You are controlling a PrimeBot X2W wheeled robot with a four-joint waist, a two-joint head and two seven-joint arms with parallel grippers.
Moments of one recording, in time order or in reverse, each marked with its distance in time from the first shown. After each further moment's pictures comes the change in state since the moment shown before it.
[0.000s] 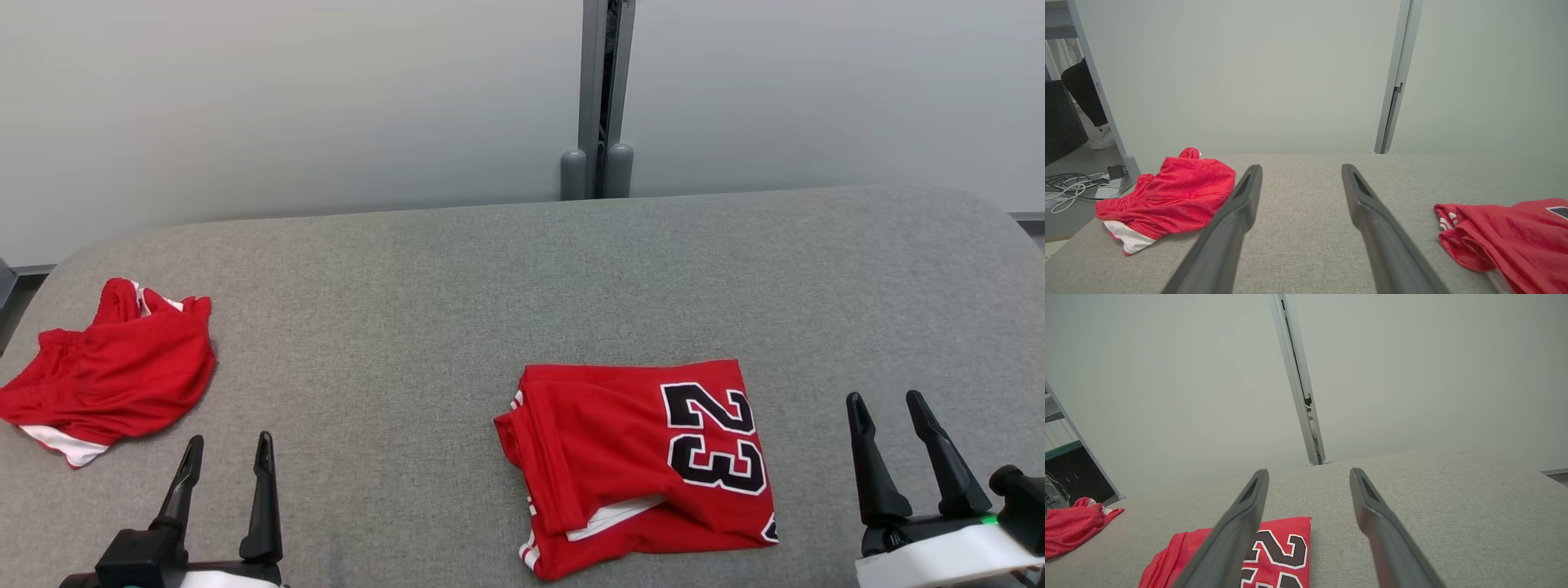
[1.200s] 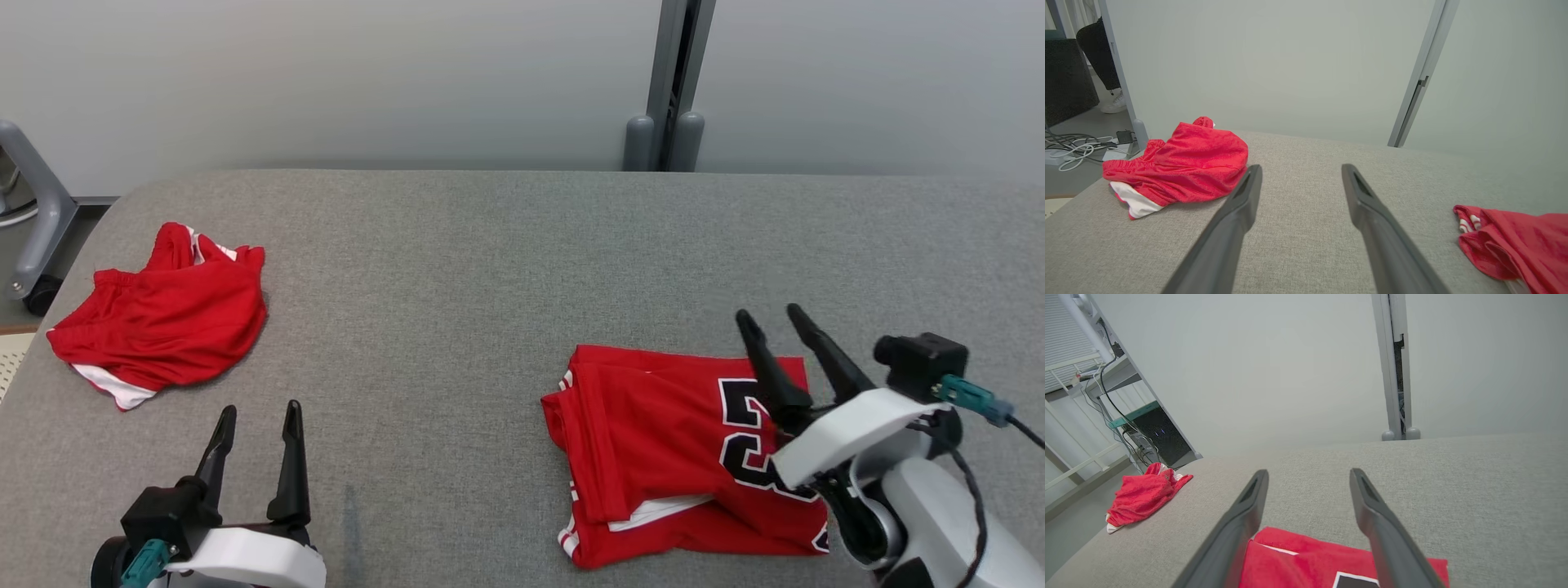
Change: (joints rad) left arm -0.107 0.000 -0.074 0.111 -0.089 0.015 0.000; right arm -0.433 -0.064 0.392 0.378 0.272 0.000 0.022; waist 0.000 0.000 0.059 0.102
